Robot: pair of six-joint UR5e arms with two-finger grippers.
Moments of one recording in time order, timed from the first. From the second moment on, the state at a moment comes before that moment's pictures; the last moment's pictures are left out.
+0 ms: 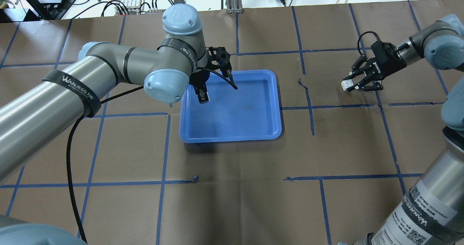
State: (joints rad) left arm -1.83 -1.98 -1.67 -1.07 1.59 1.12; right arm 1.09 -0.90 1.52 -1.74 -0.99 -2.37
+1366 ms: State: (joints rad) left arm -1.91 -2.12 -1.68 -0.96 1.55 1.18; right arm 1.11 -1.36 1.87 -1.84 -0.82 -2.02
